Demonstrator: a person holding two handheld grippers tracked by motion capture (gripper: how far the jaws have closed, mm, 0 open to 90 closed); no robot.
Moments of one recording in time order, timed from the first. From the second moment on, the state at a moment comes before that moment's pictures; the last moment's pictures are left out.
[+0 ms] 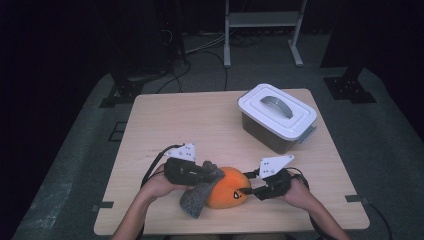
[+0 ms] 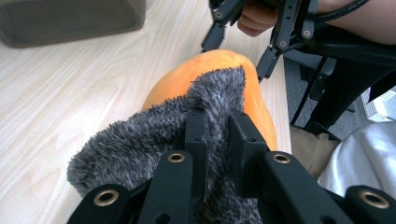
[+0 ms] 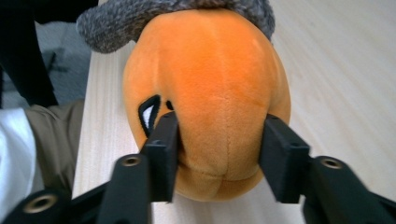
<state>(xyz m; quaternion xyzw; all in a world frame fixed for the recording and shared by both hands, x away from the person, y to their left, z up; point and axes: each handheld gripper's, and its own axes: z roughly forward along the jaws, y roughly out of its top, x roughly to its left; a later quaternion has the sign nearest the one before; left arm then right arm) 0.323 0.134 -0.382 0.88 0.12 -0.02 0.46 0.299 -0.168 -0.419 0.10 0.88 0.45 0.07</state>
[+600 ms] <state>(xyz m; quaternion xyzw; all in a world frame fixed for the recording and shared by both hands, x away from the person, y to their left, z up) 0.321 0.077 -0.360 0.90 0.06 -0.01 0.43 0.286 -0.152 -0.411 0.05 0.89 0.43 0.11</state>
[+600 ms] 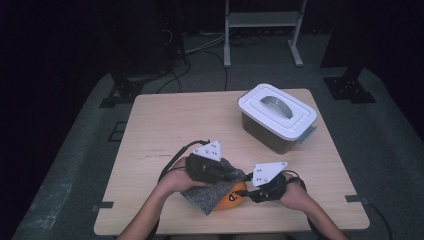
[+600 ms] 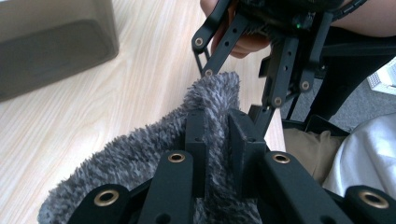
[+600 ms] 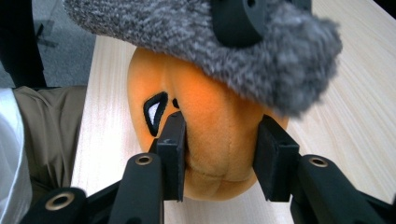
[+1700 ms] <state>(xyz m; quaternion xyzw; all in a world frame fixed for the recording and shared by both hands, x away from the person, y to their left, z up) 0.322 0.109 -0.377 0.88 0.09 -0.05 0.46 0.304 -0.154 -0.422 0.11 0.89 0.45 0.02</state>
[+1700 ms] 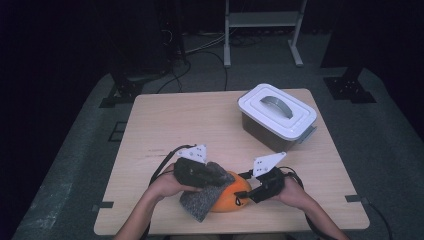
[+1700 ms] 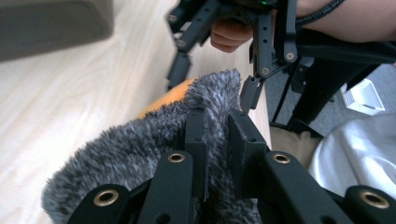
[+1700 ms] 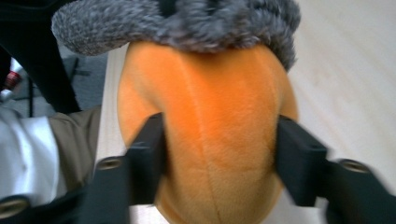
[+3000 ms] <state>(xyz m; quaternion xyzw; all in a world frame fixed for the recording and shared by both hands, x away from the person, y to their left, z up) 0.335 0.123 -0.367 0.89 0.12 0.00 0.44 0.310 -0.154 -0.413 0.10 0.88 0.45 0.09</state>
